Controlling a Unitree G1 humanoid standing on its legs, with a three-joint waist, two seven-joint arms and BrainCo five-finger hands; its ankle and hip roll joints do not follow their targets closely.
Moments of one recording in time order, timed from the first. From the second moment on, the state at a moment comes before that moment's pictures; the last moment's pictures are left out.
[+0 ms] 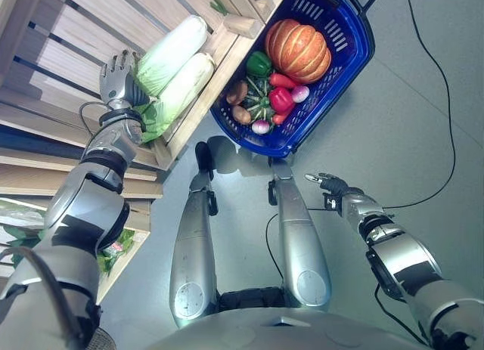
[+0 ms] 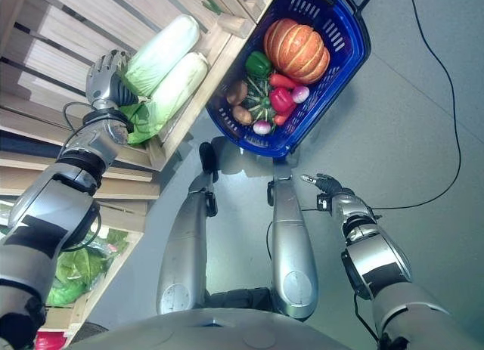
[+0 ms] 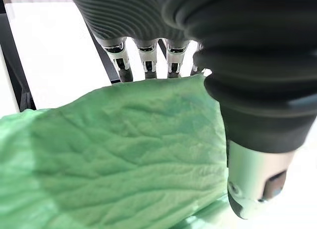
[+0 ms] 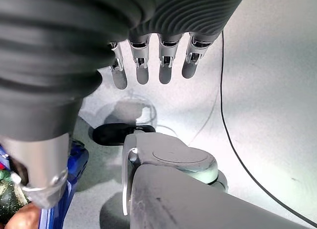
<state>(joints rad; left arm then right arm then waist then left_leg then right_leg) -1.04 0.58 -0.57 1.24 0.34 -0.07 0.55 -0.63 -0.36 0.33 1.29 0.47 0.09 0.04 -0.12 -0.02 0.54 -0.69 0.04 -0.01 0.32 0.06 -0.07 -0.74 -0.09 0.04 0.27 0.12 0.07</state>
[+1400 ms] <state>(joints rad) -1.12 0.58 -0.64 1.27 0.24 -0.07 0.40 -0.64 -0.36 0.36 1.29 0.49 0.11 0.05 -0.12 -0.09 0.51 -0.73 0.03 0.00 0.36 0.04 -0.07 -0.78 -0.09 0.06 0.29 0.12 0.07</state>
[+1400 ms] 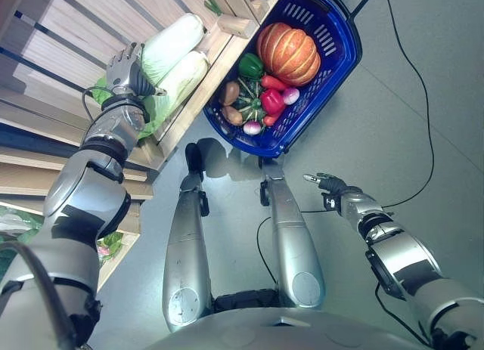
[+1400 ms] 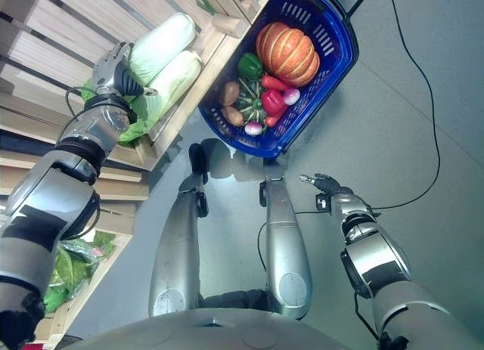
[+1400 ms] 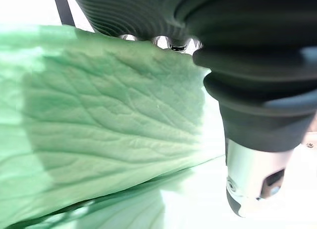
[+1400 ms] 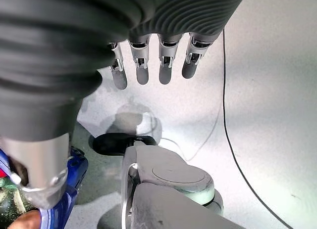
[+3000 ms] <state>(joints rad) -0.95 0.60 -0.45 1.03 -0.13 -0.29 0.45 -0.66 -0.39 0.27 1.13 0.67 -0.11 -0.11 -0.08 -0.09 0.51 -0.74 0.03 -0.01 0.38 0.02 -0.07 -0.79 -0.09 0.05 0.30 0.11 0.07</state>
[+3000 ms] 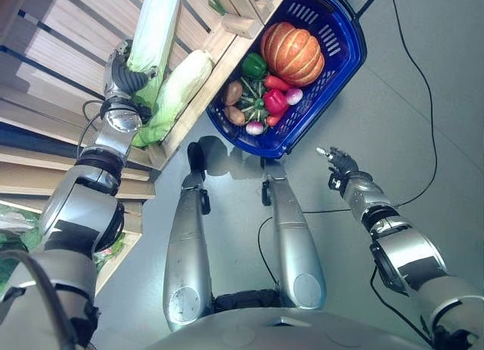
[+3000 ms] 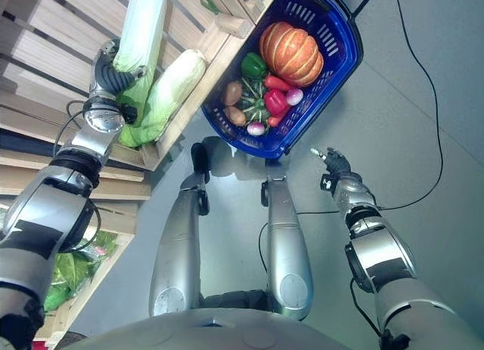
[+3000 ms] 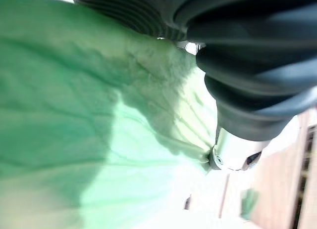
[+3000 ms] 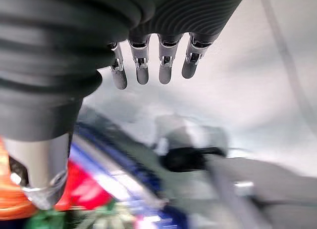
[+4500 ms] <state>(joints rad) -0.80 0.64 -0.43 0.43 0.20 -0.48 0.39 -0.52 -0.35 0.26 0.19 0.53 -0.28 -0.16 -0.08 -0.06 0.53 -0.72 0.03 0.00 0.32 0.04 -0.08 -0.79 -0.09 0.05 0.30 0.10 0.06</state>
